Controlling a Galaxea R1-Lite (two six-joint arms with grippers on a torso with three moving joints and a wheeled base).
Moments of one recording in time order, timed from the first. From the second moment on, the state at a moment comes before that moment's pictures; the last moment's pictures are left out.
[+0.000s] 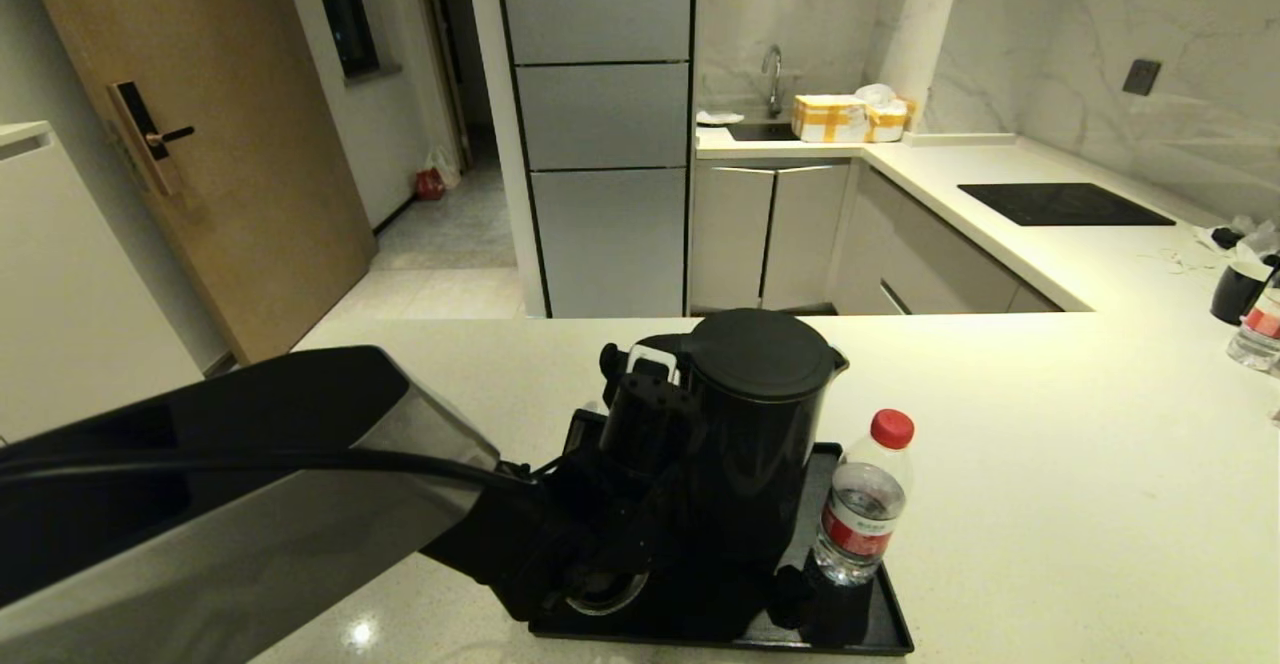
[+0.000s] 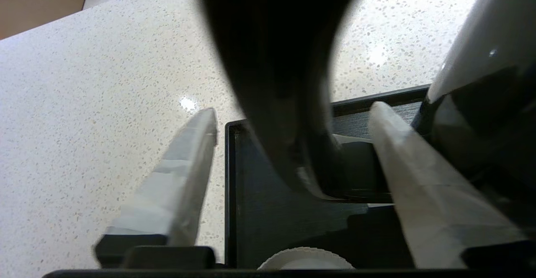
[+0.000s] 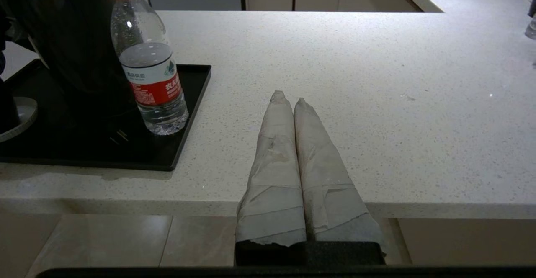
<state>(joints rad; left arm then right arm) -0.80 2.21 -1.08 -0.69 0.70 -0.02 -0.01 0.00 0.00 0.01 0.01 -0.05</state>
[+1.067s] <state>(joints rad) -0.80 2.23 -1.07 -0.76 0.75 -0.03 0.00 0.00 0.00 0.01 0.01 -0.05</state>
